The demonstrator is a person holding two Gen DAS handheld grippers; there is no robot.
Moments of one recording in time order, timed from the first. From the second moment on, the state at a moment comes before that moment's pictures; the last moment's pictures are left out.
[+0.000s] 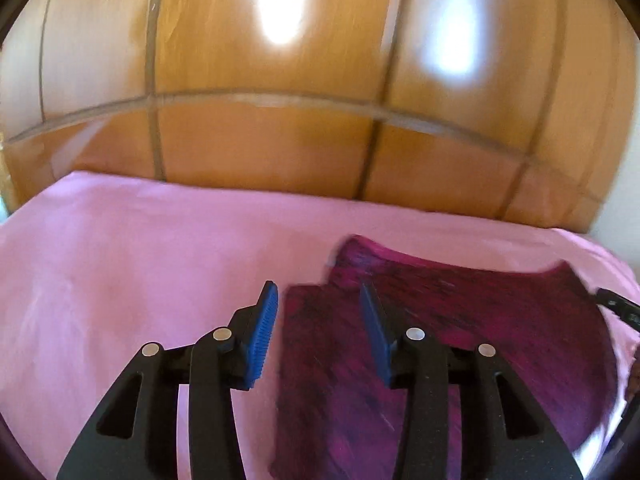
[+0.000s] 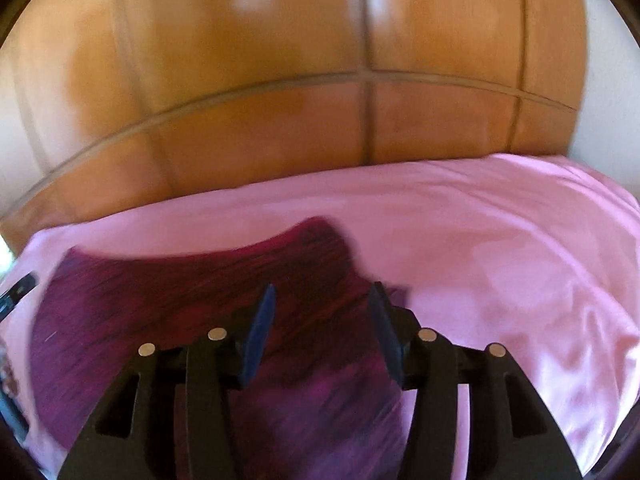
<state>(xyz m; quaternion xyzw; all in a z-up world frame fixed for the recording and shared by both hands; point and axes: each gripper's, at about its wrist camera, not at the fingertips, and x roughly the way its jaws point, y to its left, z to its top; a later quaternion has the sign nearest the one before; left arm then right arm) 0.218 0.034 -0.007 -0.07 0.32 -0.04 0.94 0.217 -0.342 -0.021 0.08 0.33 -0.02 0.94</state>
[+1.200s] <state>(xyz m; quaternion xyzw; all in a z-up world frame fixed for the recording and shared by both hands) 0.111 0.049 -0.052 -0.10 0.38 -0.08 0.92 0.100 -0.378 -0.078 0.19 0.36 -0.02 0.91</state>
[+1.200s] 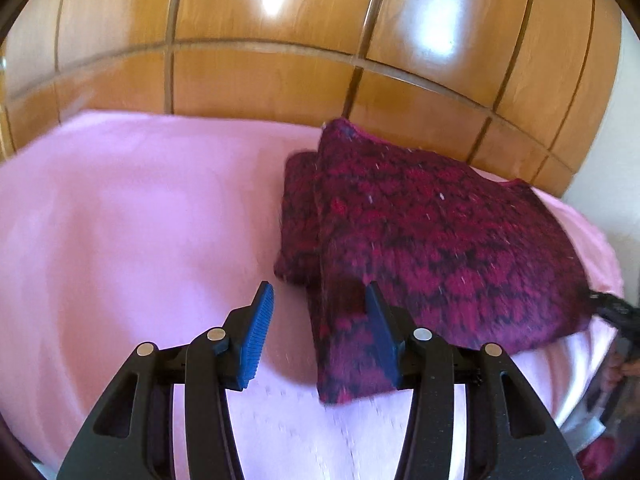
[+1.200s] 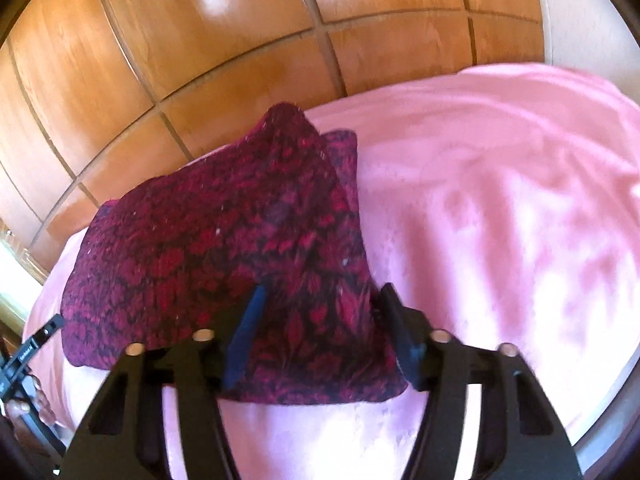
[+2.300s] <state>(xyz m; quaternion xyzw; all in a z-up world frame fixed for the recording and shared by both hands) 0.115 0.060 -0.018 -0.17 0.34 -0.16 0.91 0.092 -0.352 -0.037 0.14 0.33 0.01 0.93</state>
